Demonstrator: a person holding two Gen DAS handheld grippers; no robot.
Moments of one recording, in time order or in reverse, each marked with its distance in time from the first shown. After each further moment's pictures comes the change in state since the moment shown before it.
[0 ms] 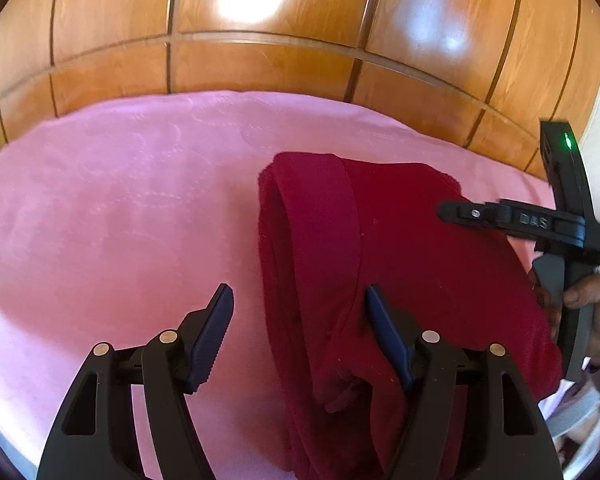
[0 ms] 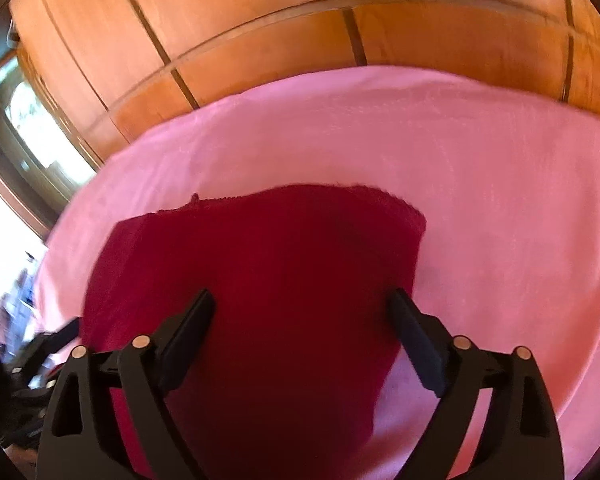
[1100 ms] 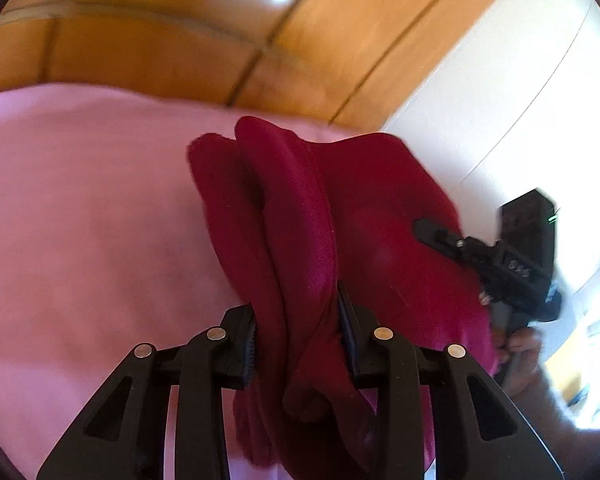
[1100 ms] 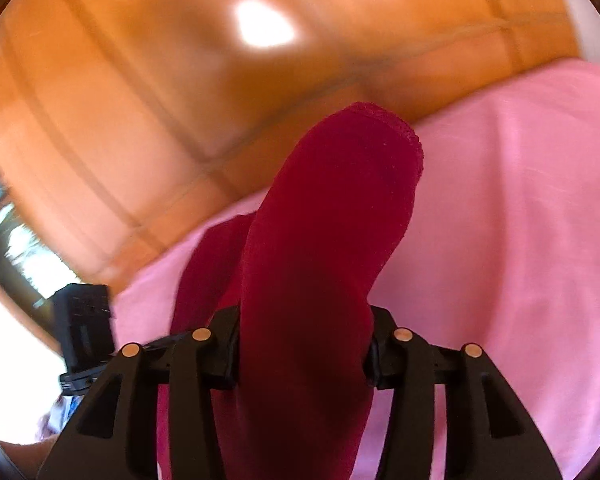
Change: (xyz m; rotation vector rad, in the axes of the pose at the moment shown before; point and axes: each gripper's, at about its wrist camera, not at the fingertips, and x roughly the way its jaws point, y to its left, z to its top) left arm 0.131 -0.267 0.073 0.213 0.247 -0.638; right arm -0.211 -0.201 -0.051 0.322 -0.318 -0.145
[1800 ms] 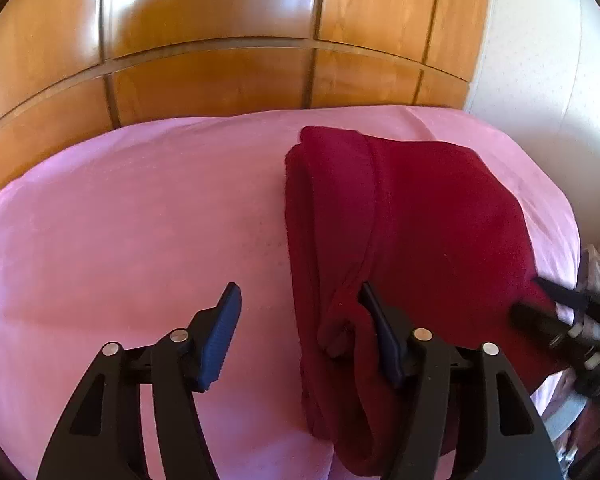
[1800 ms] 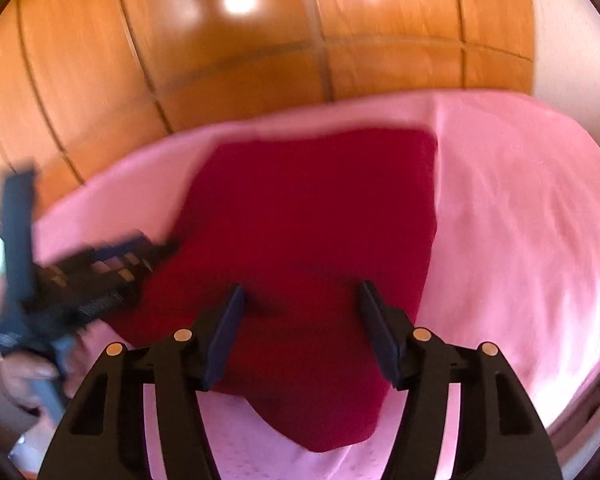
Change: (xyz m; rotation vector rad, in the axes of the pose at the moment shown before) left arm 0.004 -0.020 -0.037 0.128 -0.117 0.449; right arm -0.005 0.062 -0.121 -0.191 -0.030 -0.311
